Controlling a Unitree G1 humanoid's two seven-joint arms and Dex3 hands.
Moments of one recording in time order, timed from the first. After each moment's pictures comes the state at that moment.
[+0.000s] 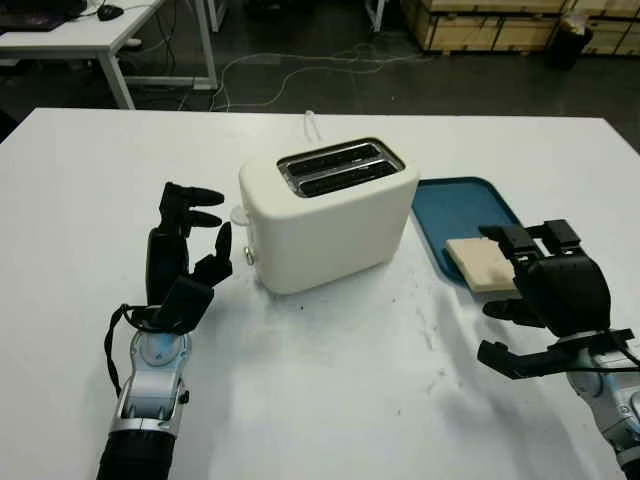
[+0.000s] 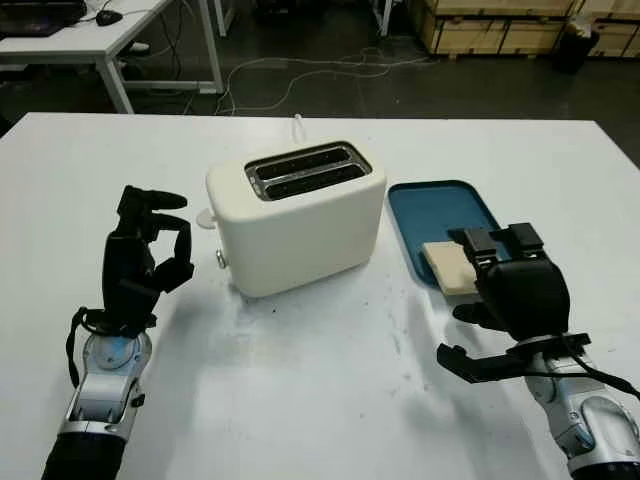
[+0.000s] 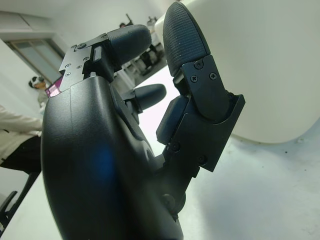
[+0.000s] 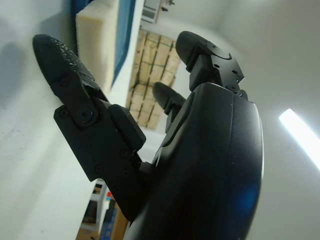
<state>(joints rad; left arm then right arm) -0.13 0.11 0.06 0.15 0.11 -0.39 0.10 -0.05 -0.65 0.03 0.28 -0.96 -0.19 -0.40</state>
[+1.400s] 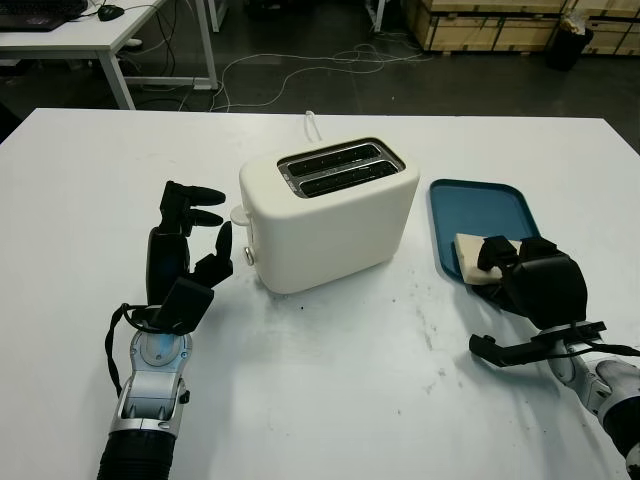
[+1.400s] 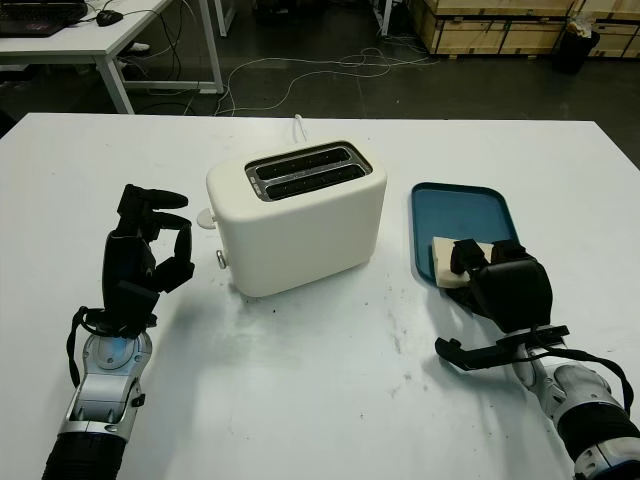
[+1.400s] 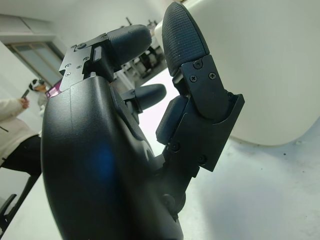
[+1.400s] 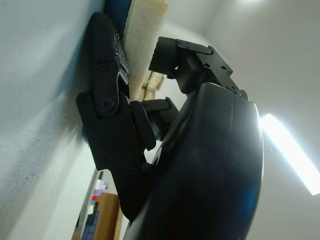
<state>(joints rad) -0.13 0.11 0.06 0.15 0.10 -0.40 0.09 -0.31 -0.71 0.37 0.75 -0.93 -0.19 -0.76</state>
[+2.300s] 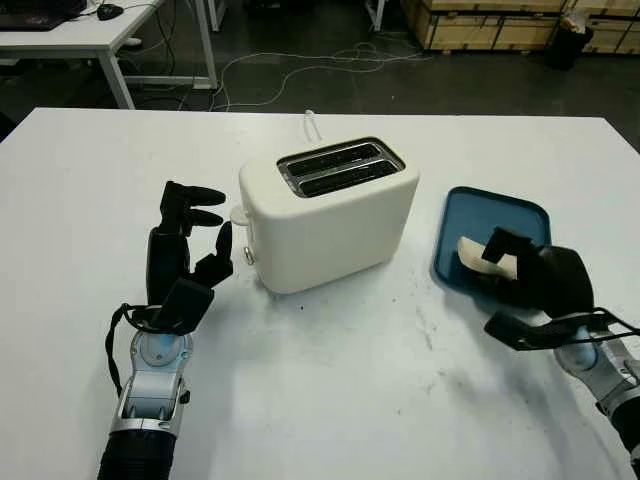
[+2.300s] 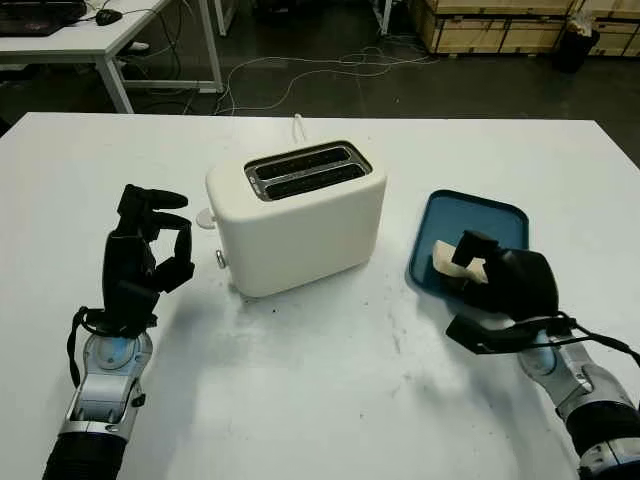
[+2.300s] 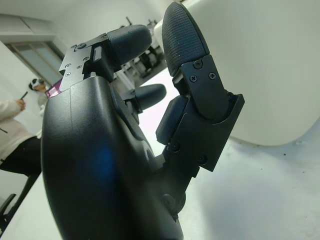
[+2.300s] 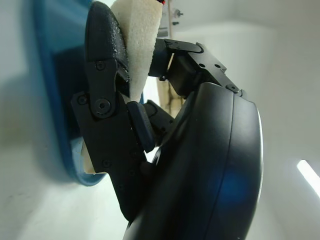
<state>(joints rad) -0.13 0.11 0.06 0.15 0.10 -0.40 0.09 -0.32 -0.70 0.18 0.77 -0.49 -0.56 -0.41</state>
